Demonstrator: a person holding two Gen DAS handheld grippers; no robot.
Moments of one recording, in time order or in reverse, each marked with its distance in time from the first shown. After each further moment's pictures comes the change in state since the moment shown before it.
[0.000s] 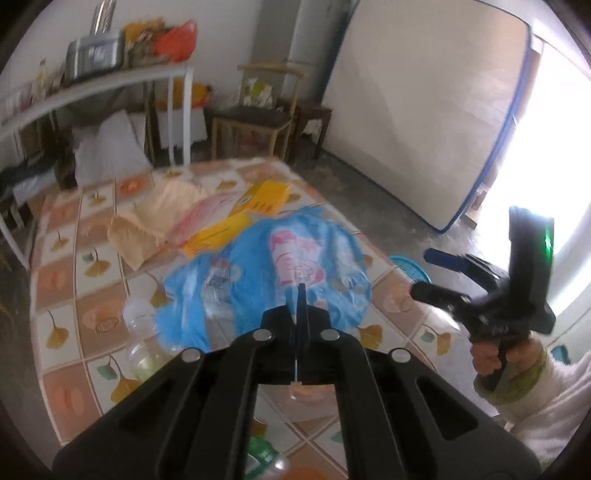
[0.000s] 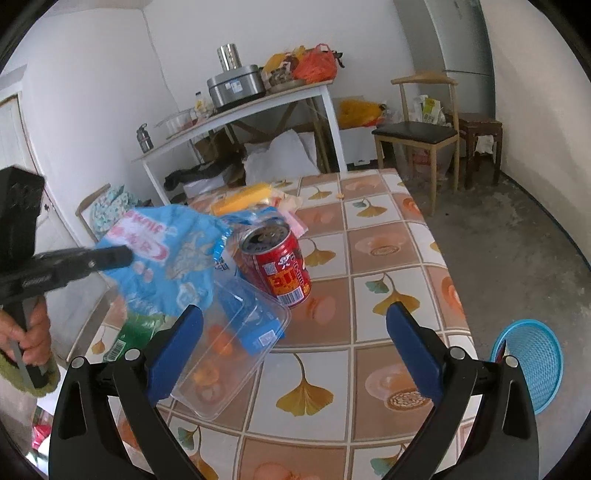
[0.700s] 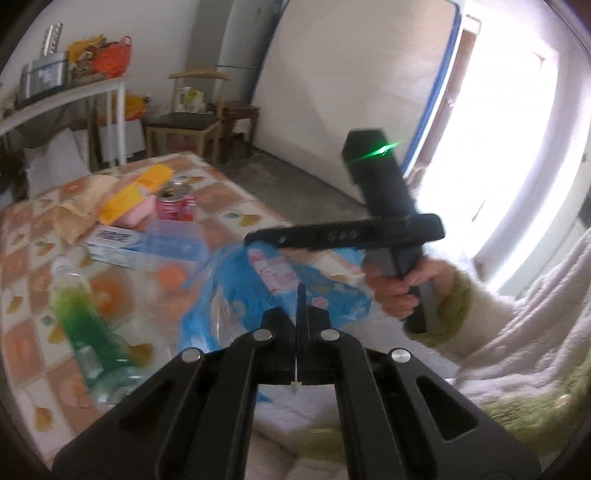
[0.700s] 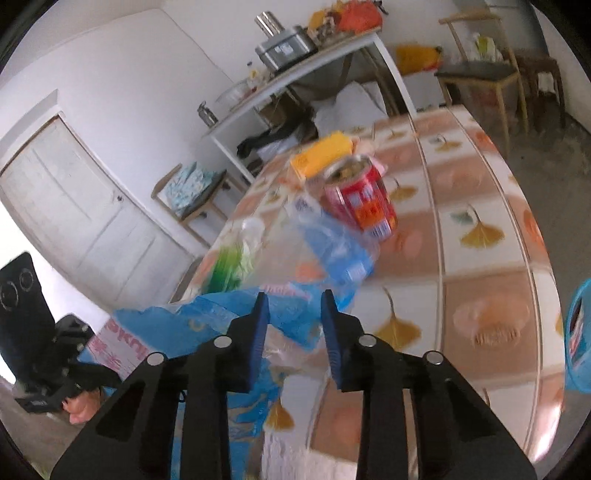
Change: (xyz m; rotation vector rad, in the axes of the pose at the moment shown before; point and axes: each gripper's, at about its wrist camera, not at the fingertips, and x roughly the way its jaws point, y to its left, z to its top) left arm -0.059 -0.103 -0.082 0.101 -0.004 -0.240; right arm 0.002 -0.004 -0.033 0.077 0.209 0.364
